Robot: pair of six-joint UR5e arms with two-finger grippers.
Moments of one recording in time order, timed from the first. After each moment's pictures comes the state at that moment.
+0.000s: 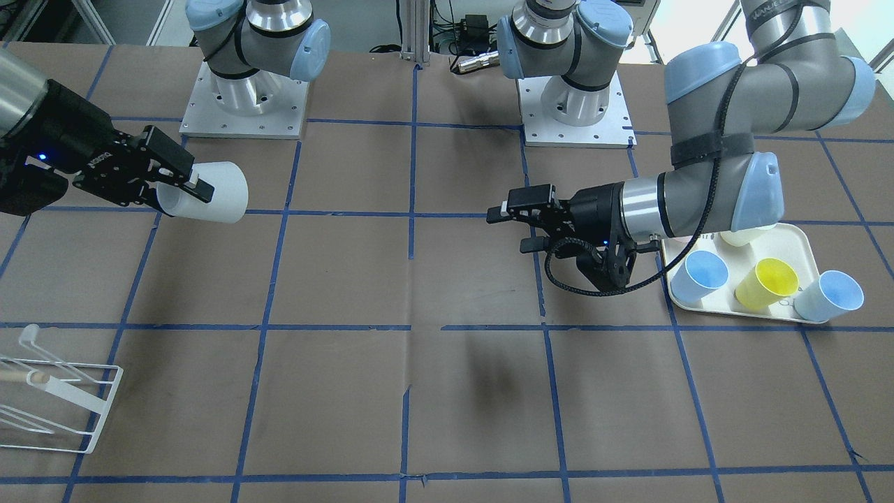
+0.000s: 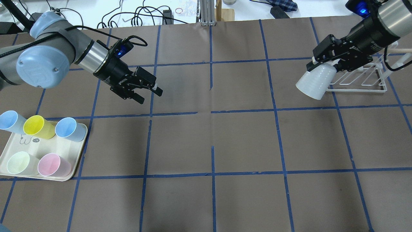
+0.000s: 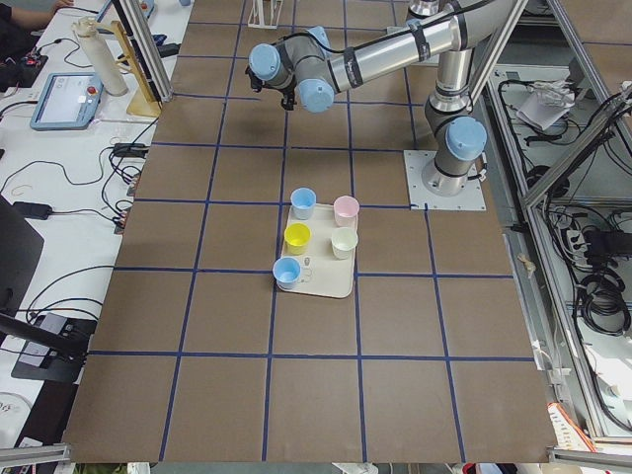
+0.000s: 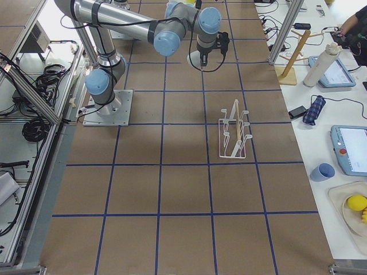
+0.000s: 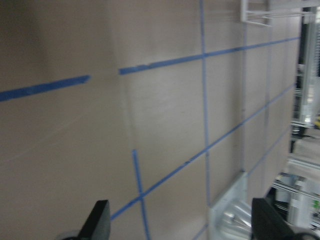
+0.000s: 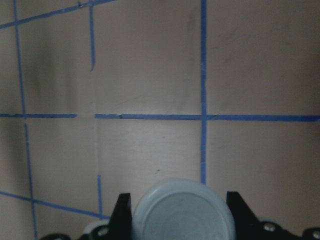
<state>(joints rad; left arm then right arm) -1.42 -1.79 -1.70 -1.49 1.12 0.36 1.23 -1.53 1.65 -1.61 -1.19 -0.33</state>
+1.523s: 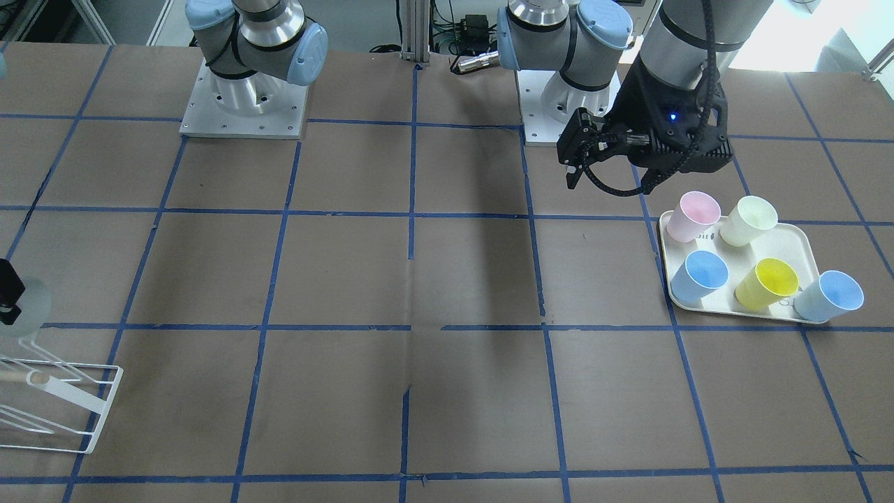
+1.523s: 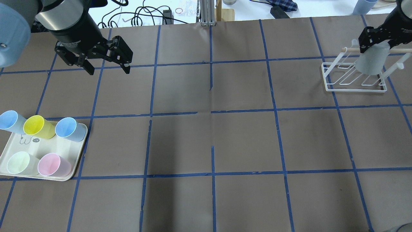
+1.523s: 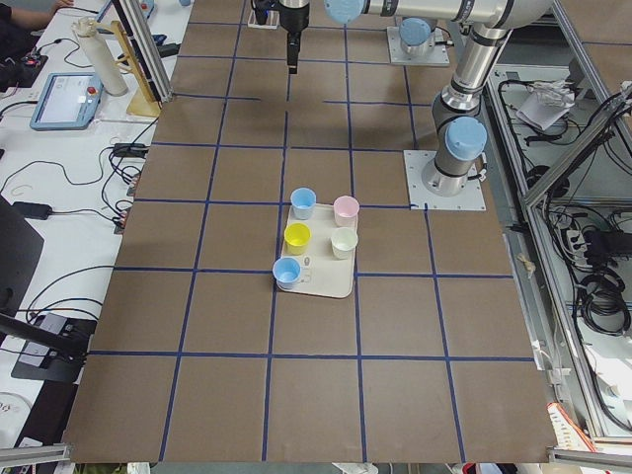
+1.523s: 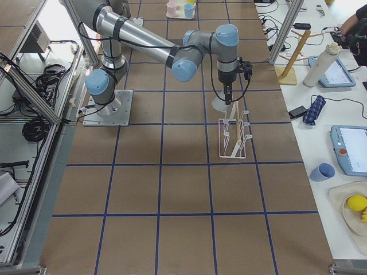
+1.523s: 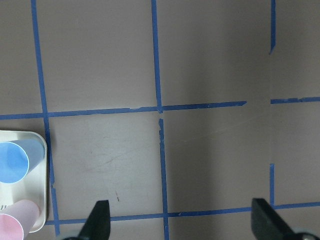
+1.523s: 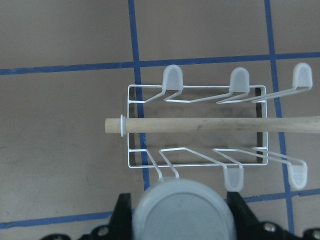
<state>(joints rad) -1.56 -1.59 -1.51 -1.59 1.54 0.04 1.16 -1.33 1.59 -2.05 -1.58 -0.35</state>
